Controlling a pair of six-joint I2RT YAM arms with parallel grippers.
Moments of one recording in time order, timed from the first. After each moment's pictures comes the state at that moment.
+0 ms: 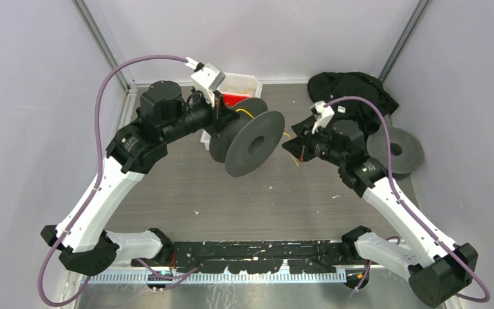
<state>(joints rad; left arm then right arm) -0.71 1.21 1.67 -0.66 0.17 -0.08 0.46 0.97 0.89 -0.23 -0.33 0.32</state>
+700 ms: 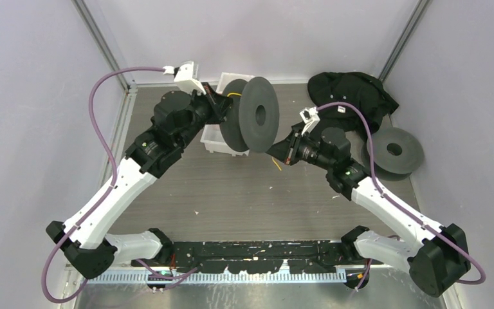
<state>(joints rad) -0.71 1.18 1.45 -0.35 -0.20 -0.48 0.53 1.04 0.74 0.15 -0.43 0.66</state>
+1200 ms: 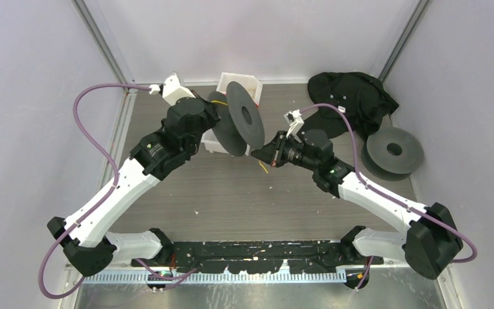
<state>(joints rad) -0.77 1.18 1.41 -0.49 -0.65 -0.81 0.65 1.16 0.74 0.25 -0.37 0.72</state>
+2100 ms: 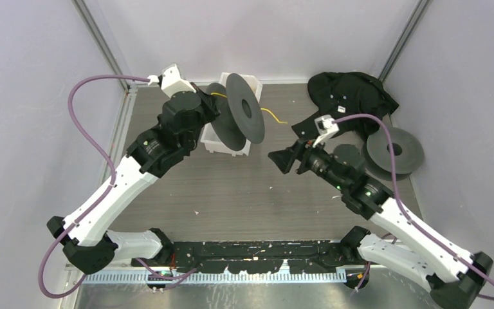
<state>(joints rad) -0.78 1.21 1.48 -0.51 -0.68 -0.73 0.72 0.84 0.76 -0.05 -0.07 0.57</state>
